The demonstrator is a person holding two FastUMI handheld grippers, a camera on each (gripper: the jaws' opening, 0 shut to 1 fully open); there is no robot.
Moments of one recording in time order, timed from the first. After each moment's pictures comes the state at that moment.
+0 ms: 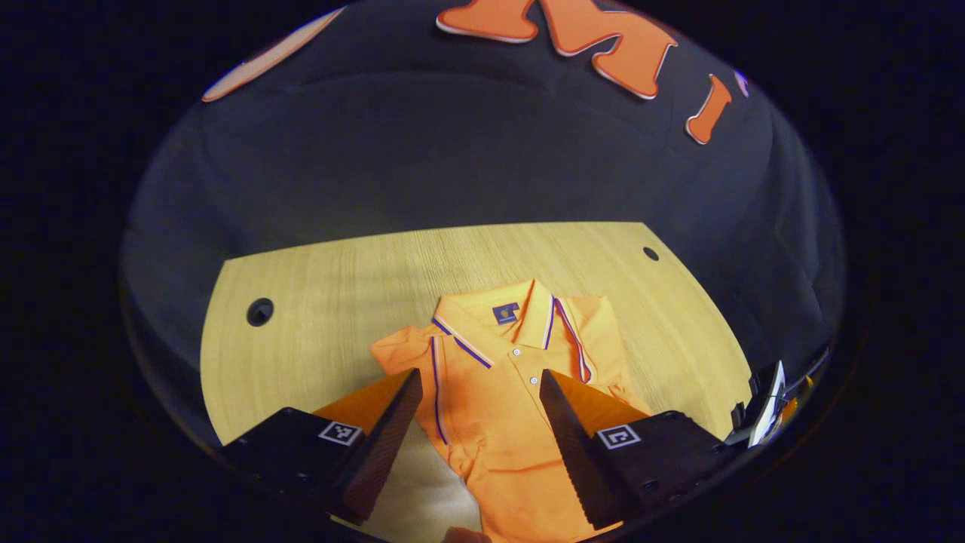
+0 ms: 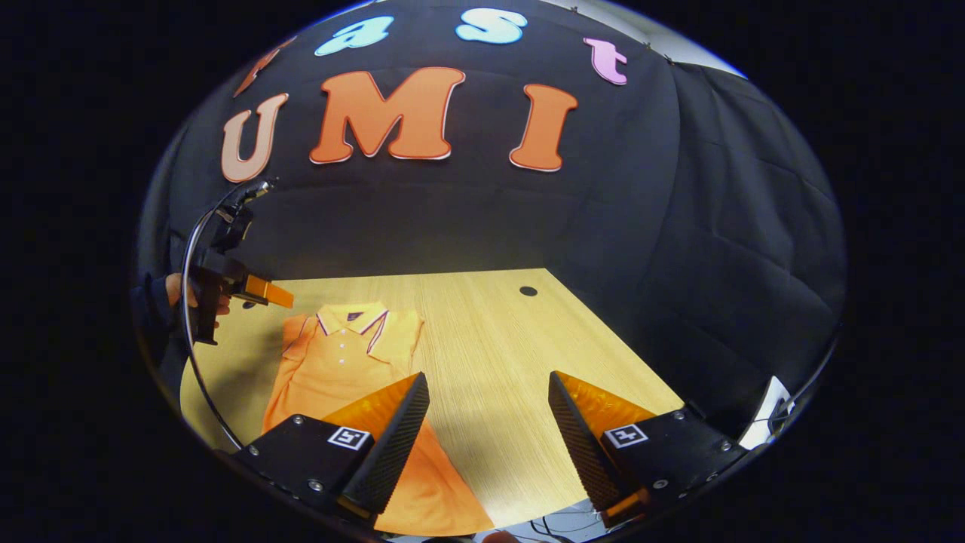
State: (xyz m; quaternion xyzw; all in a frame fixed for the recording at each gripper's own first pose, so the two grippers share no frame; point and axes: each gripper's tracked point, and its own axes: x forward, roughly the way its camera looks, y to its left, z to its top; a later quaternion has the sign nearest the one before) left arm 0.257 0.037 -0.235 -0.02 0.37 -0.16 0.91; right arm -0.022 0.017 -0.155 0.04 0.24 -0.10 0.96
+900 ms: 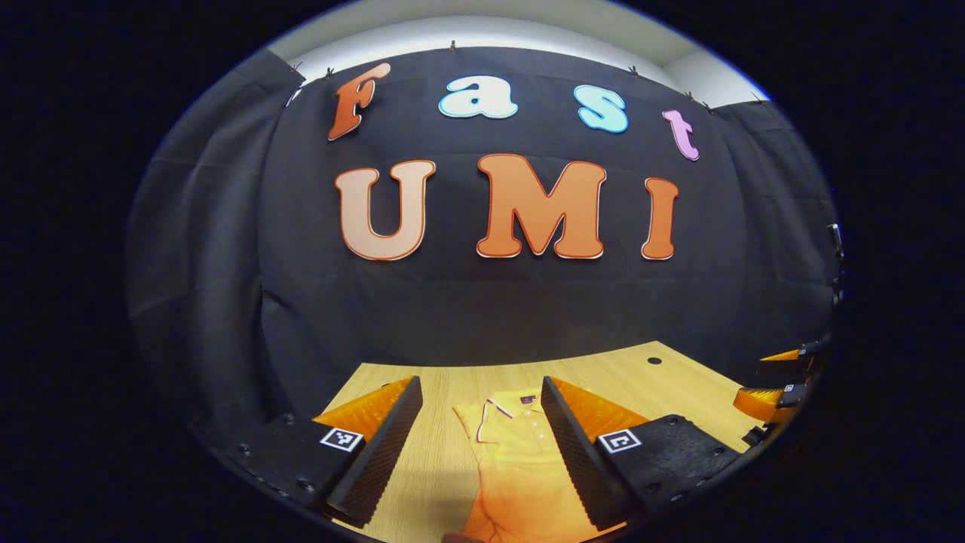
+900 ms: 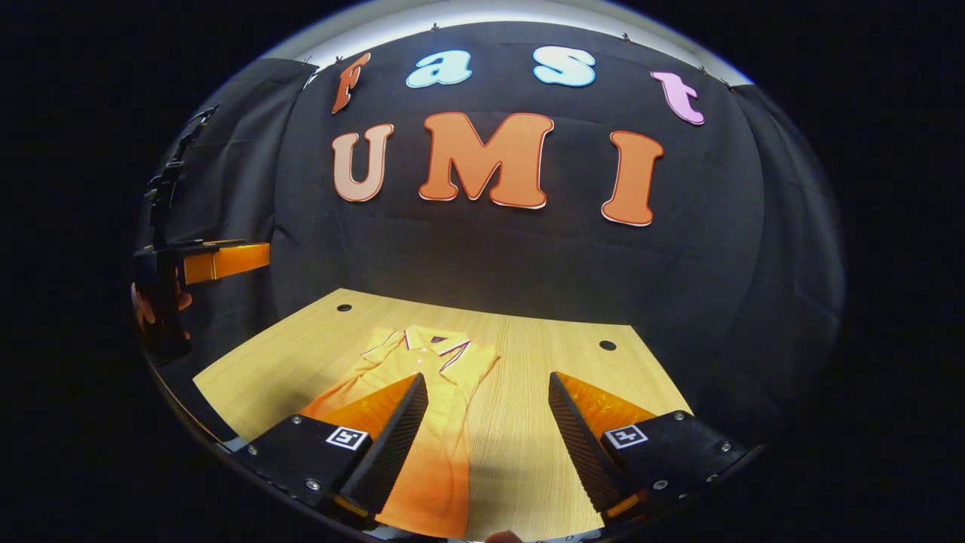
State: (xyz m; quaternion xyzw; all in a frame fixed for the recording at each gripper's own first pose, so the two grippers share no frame) left arm 0.003 0.044 -0.062 0.01 0.08 0.00 1.00; right arm -0.049 0.034 -0.143 0.02 0.15 0.10 0.98
